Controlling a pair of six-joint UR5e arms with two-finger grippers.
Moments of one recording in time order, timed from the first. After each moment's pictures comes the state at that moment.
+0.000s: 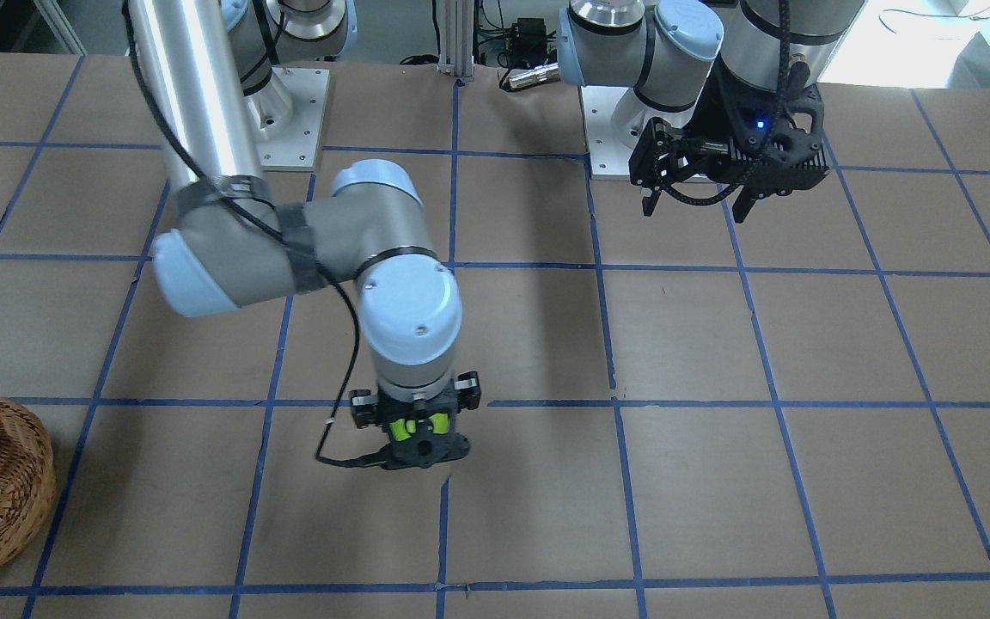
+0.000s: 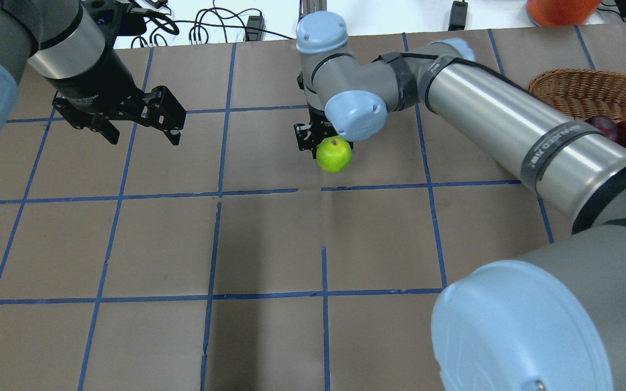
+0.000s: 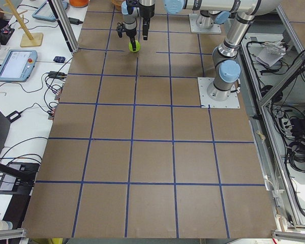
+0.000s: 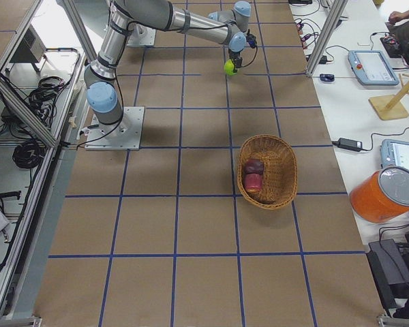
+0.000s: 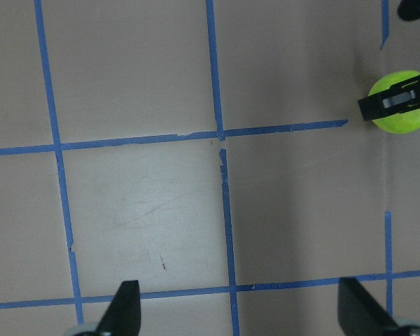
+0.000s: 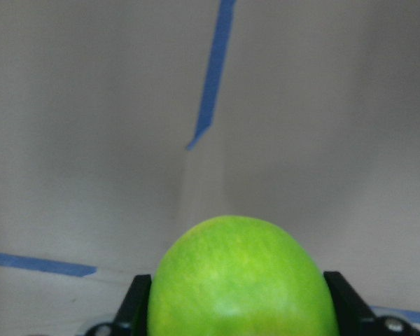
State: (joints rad) left arm -1.57 -1.53 -1.60 -1.56 1.57 0.07; right arm 1.85 -0.99 1.35 -1.88 -1.58 0.12
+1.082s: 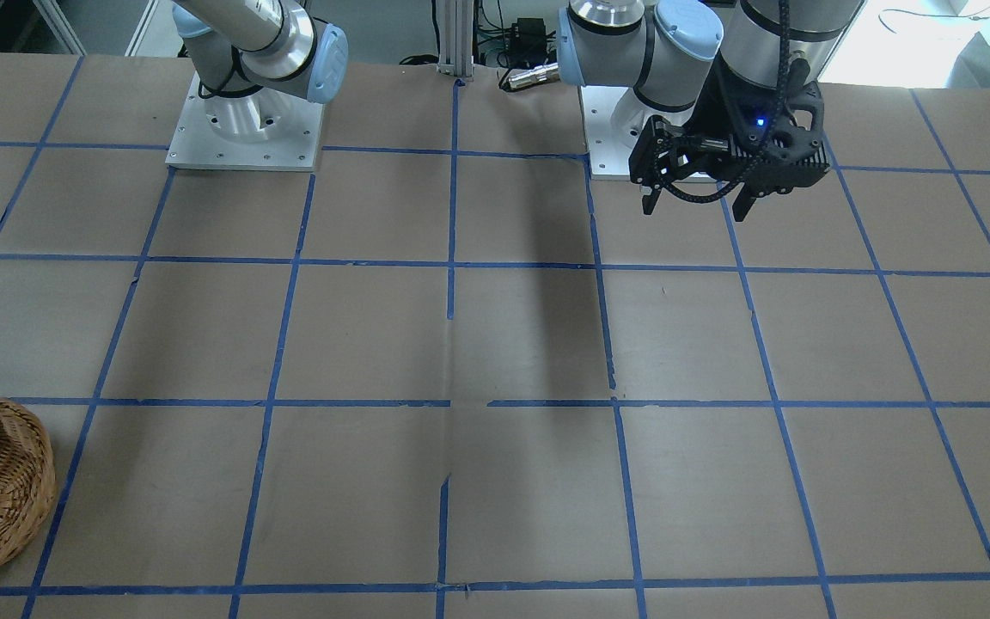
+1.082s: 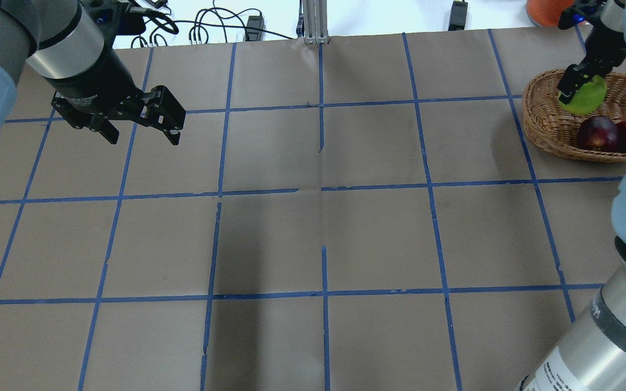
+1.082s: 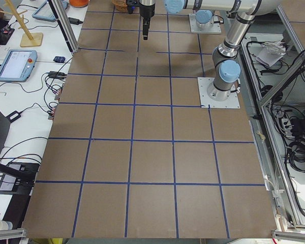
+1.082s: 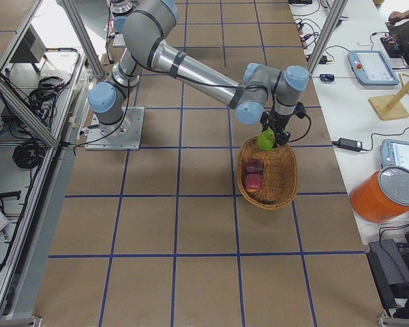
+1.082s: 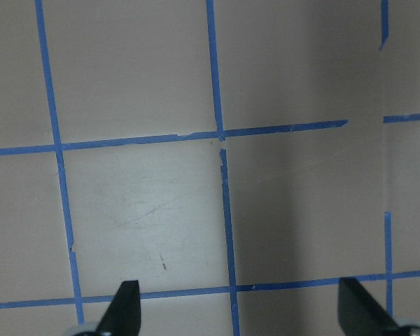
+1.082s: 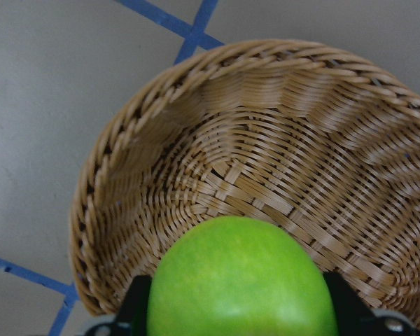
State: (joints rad) left arm -1.57 -1.52 -1.60 -1.56 1.57 0.07; right arm 1.16 -0.97 1.27 -1.85 -1.68 -0.90
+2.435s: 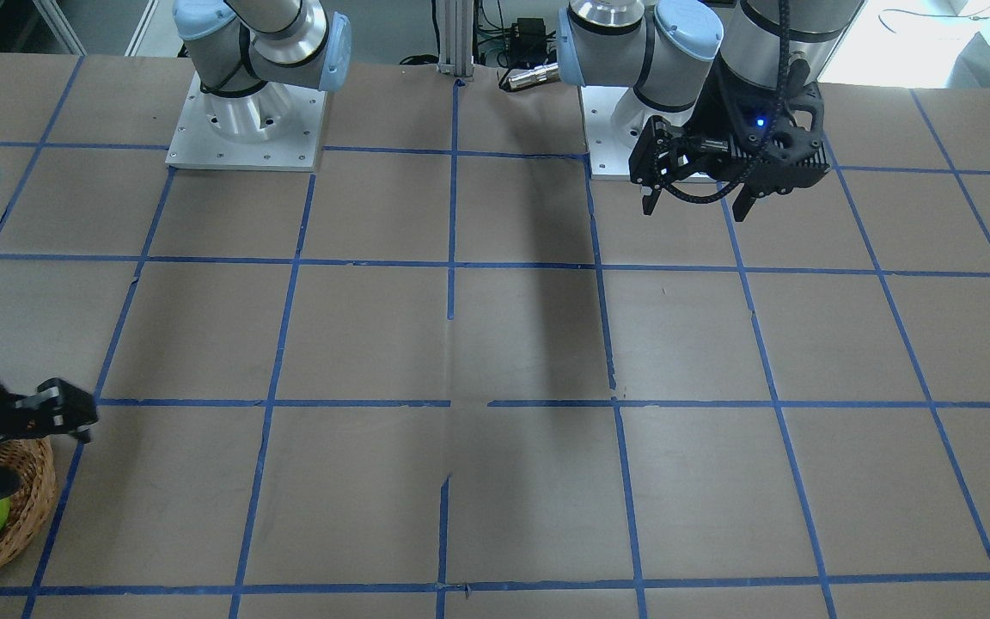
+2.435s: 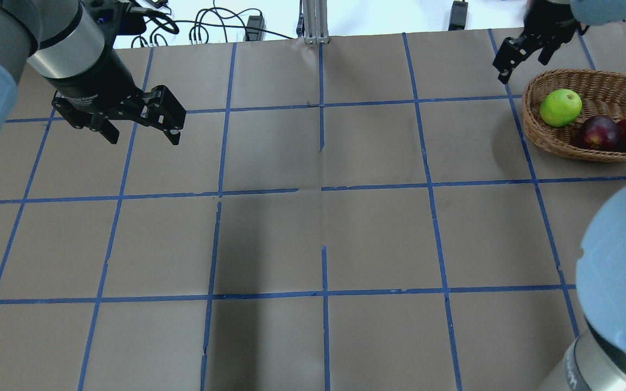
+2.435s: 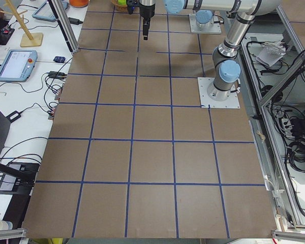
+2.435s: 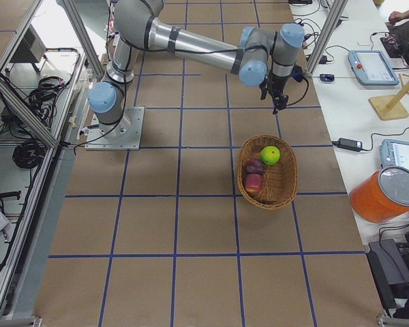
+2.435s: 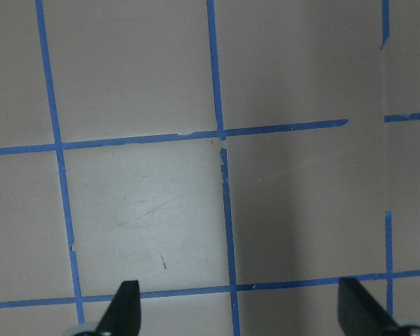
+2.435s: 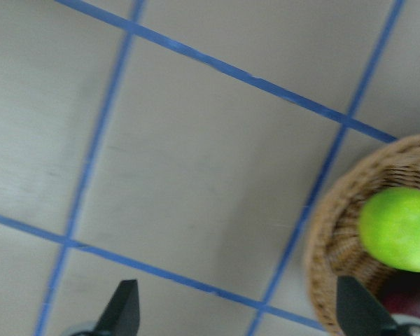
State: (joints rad) left arm -1.57 -1.52 -1.60 -1.56 1.57 0.07; right arm 1.44 -1.13 1.26 -1.68 -1.64 -0.52
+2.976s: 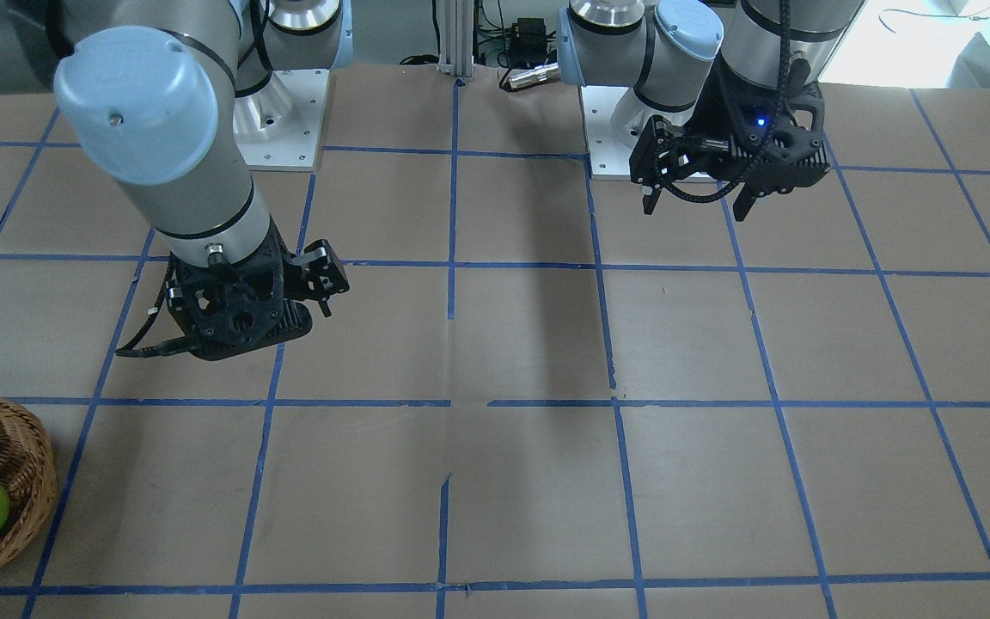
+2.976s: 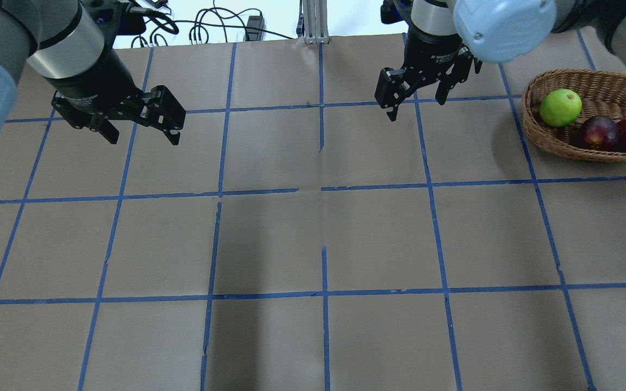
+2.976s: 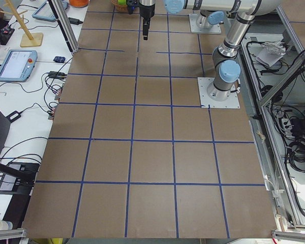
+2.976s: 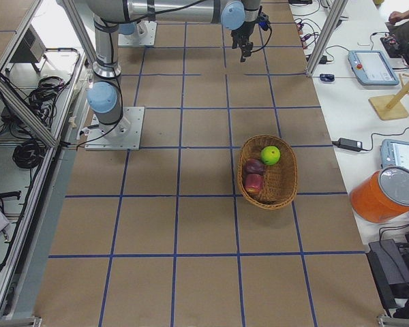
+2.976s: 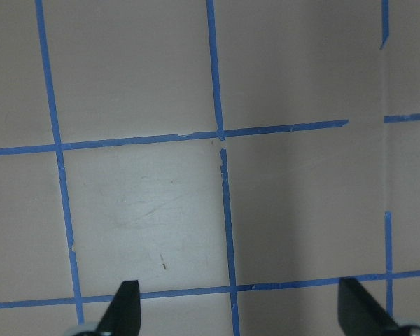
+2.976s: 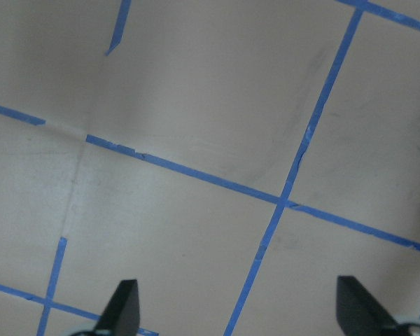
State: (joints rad) left arm -1.57 -1.52 -1.60 -1.56 1.57 0.07; right arm 1.69 -1.31 1.42 -1.63 -1.56 -0.21
